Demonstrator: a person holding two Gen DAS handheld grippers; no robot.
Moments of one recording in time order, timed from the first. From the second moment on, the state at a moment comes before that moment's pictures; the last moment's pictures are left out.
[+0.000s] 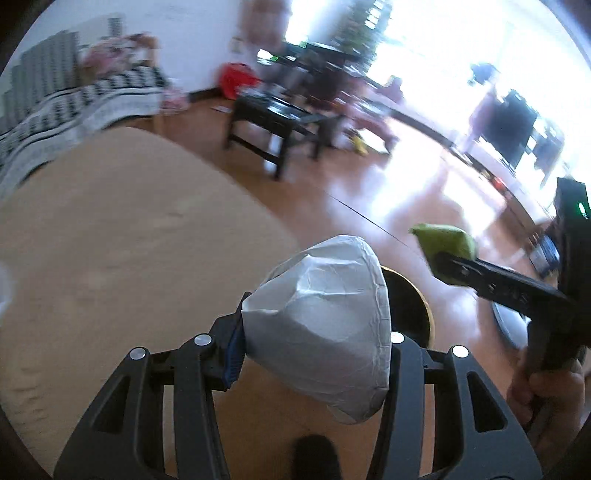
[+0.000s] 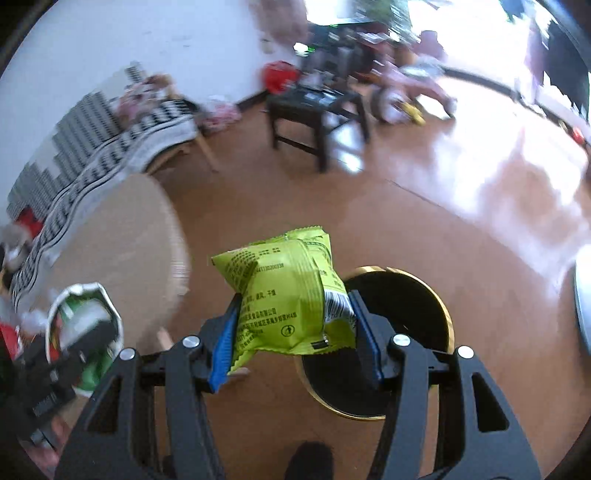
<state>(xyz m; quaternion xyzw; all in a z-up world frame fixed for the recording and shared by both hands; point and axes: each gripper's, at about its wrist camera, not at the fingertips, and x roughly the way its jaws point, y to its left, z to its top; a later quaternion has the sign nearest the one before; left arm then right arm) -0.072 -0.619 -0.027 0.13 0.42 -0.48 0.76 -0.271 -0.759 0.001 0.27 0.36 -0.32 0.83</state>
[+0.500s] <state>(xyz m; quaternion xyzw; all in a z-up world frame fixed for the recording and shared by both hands) -0.107 -0.715 -0.120 0.18 0.47 -0.54 0.68 -0.320 -0.822 -0.052 0.38 0.38 -0.35 0.77</state>
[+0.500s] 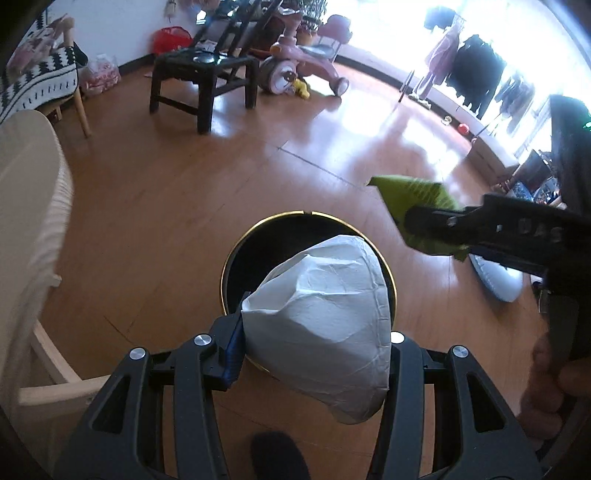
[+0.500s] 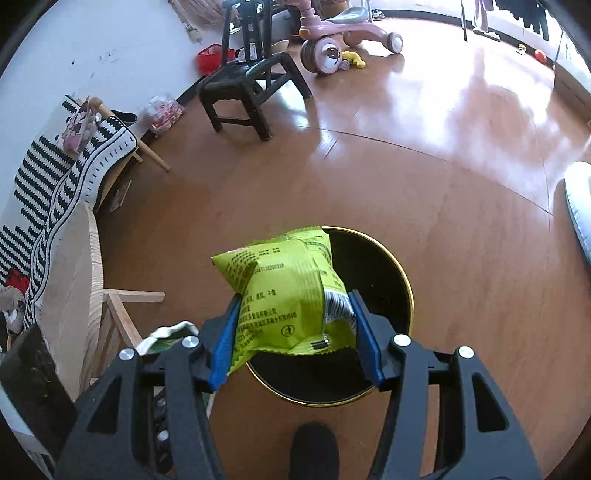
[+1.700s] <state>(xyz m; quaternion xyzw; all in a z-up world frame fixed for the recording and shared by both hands) -0.094 -0.664 -0.050 0.15 0.45 -0.52 0.71 -0.273 -0.781 0.005 0.33 0.35 -0.34 0.81</state>
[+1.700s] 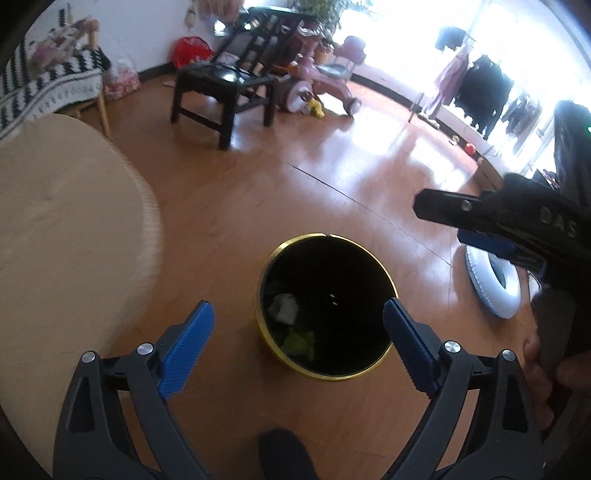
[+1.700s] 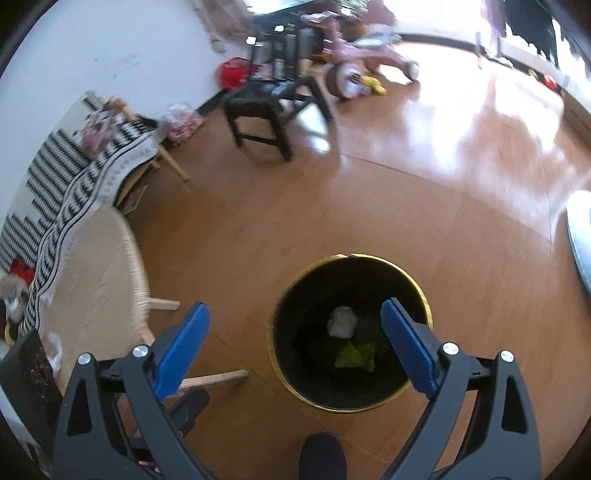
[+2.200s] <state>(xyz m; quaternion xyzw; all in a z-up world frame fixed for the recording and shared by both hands) 0.025 -0.409 0.015 0.14 0.42 -0.36 0.82 -0.080 -0.586 0.067 0.20 0.38 -0.15 0.89</state>
